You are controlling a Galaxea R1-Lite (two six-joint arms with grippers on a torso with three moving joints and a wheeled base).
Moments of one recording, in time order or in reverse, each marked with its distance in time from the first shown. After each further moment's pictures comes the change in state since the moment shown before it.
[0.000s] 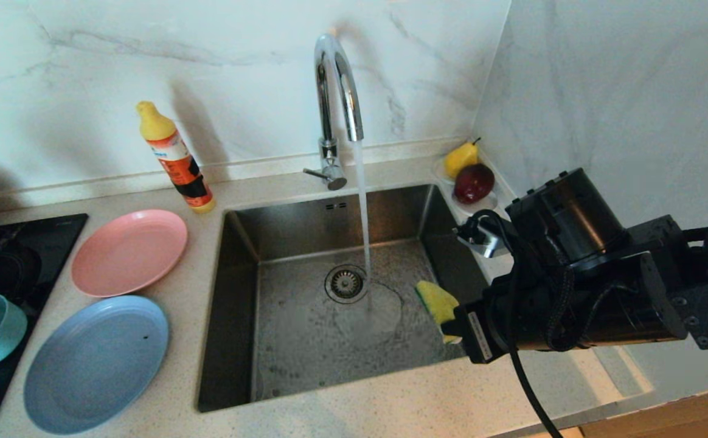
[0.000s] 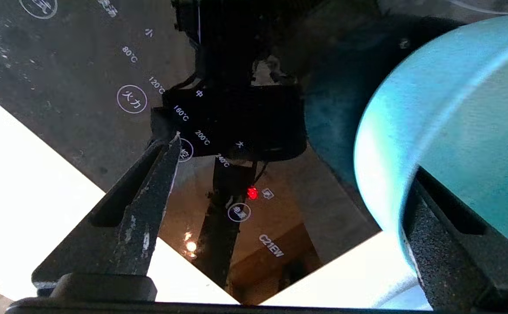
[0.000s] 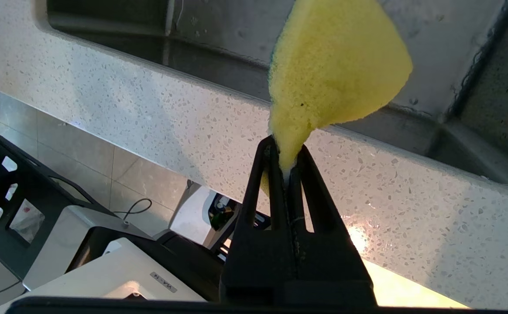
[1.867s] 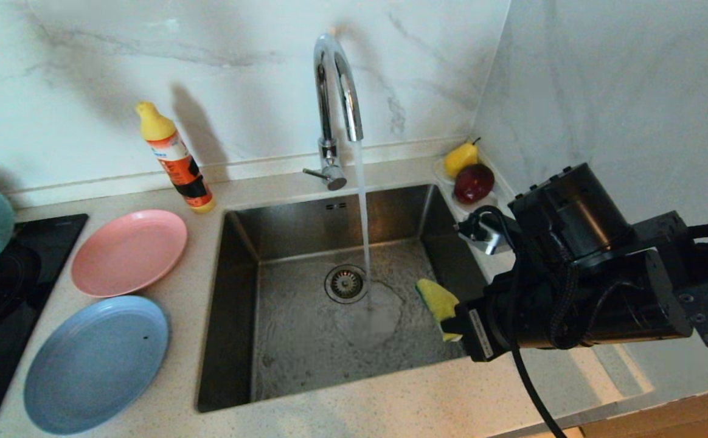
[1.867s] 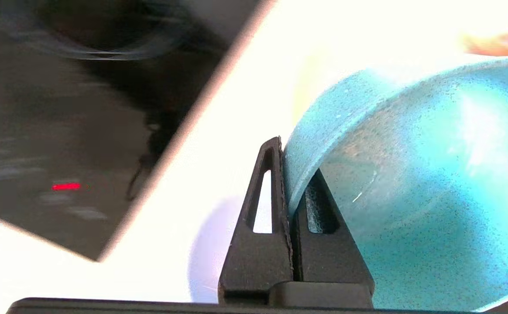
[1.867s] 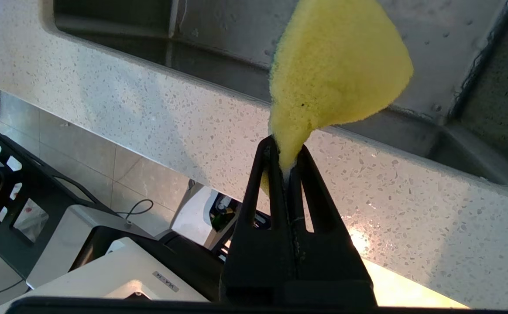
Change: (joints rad) left arm -0.248 -0.421 -0.188 0.185 -0.106 -0.061; right arm 0.003 -0.007 -0.008 0.007 0.002 0.000
